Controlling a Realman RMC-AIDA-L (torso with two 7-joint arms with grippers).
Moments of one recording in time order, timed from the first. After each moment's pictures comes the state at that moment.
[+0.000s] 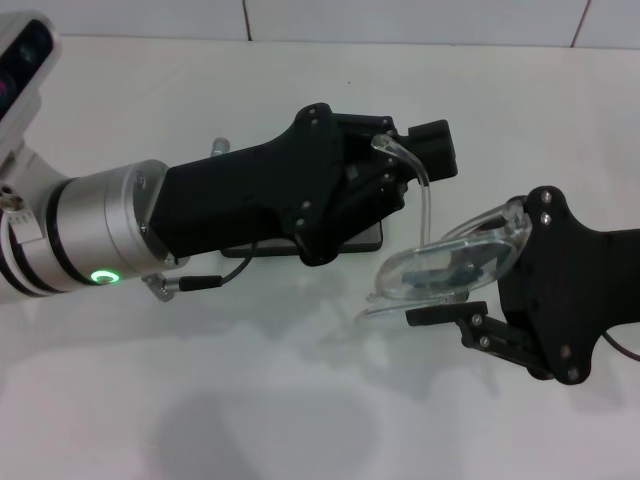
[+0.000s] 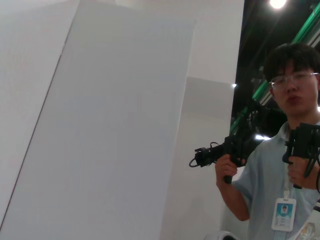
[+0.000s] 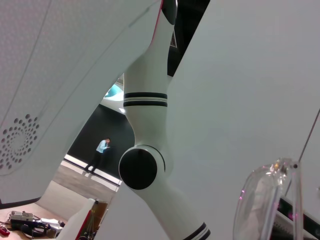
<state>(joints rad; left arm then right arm) -0.50 -2.09 1.41 0.60 1.02 1.79 -1.26 0.44 2.02 -1.36 -0.83 -1.24 -1.90 0.74</state>
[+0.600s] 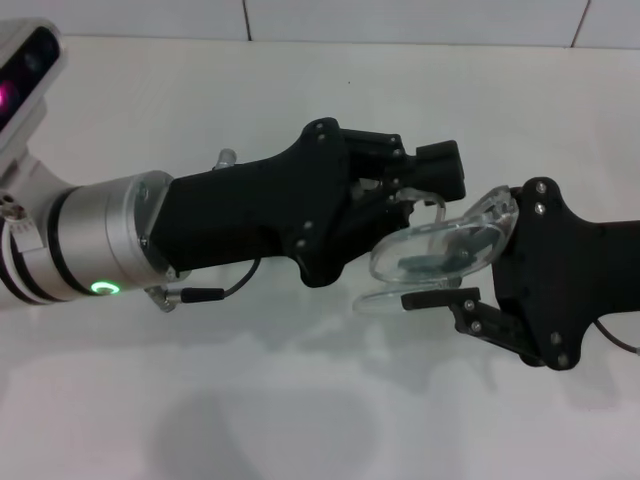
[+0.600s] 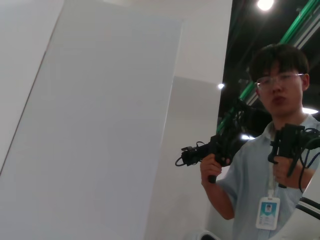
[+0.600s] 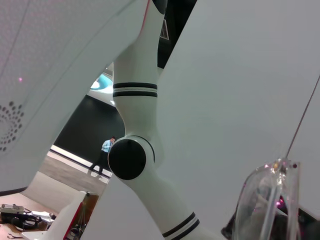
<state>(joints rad) -0.50 -2.09 1.43 0.60 1.01 1.82 -1.26 0.43 2.02 -1.35 -0.83 -1.24 -1.87 0.74</state>
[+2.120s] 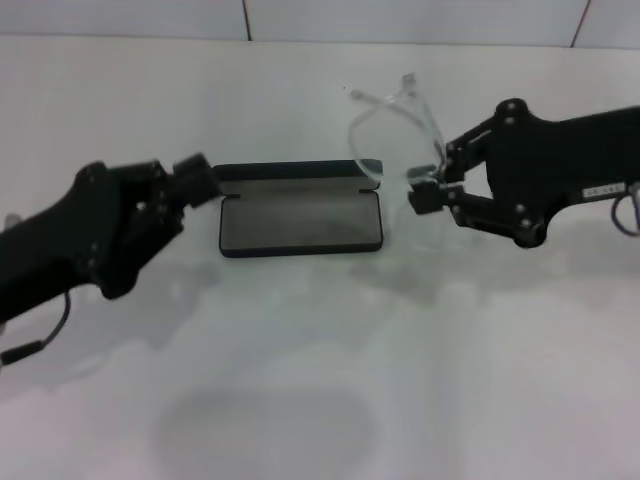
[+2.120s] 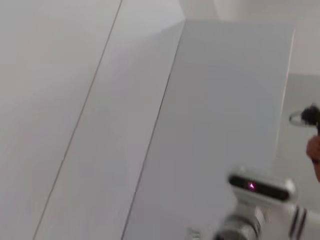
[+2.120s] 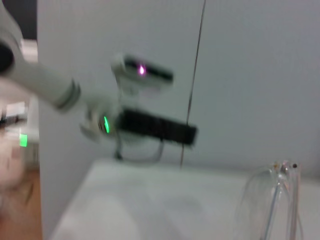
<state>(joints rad) -0.23 -2.00 1.22 0.62 1.07 1.82 -1.24 0.48 2.00 -1.20 -1.24 -1.67 -1.63 1.51</state>
